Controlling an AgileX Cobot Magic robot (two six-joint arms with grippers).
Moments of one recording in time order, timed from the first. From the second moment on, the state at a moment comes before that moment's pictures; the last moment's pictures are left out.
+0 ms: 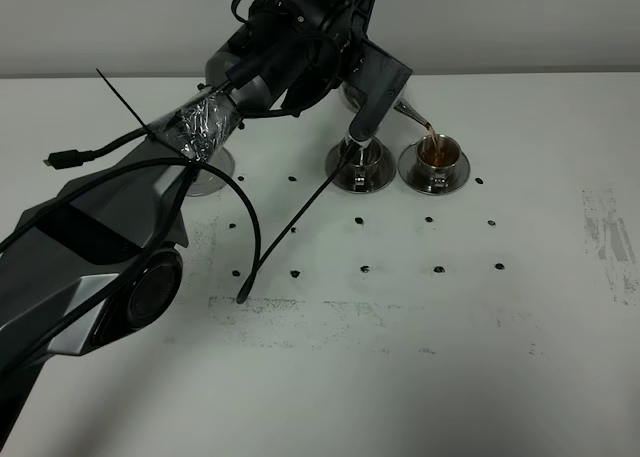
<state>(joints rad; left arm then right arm) -0.59 2.62 -2.63 0.34 0.87 1.61 0.07 -0.01 -0.52 0.09 1.12 -0.16</state>
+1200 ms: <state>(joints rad) -0.62 2.62 -2.63 0.45 0.83 1.69 0.07 -0.01 -0.52 0.09 1.12 -0.16</state>
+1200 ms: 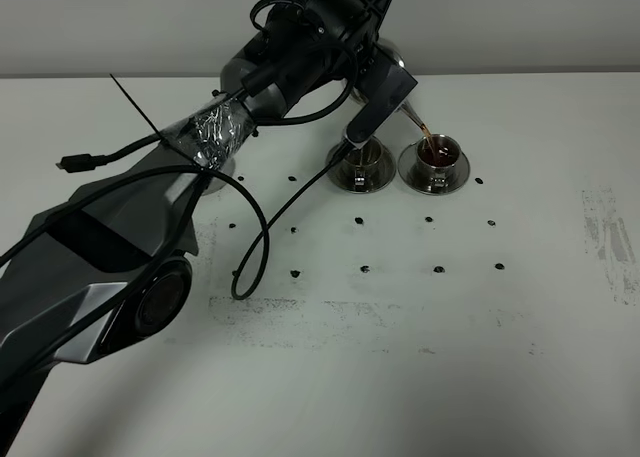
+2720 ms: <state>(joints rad) -0.61 2.63 -2.61 0.42 0.80 1.57 0.07 -0.01 -0.52 0.09 1.12 -0.16</state>
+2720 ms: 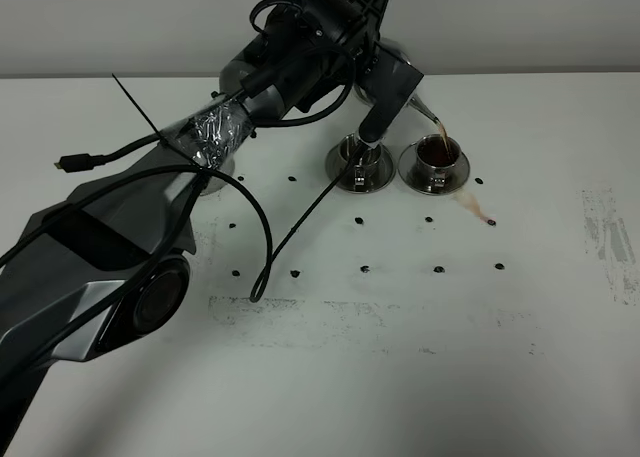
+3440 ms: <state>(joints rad) -0.56 2.56 -2.61 0.21 0.87 1.40 0.07 -0.01 -0.52 0.09 1.12 -0.16</state>
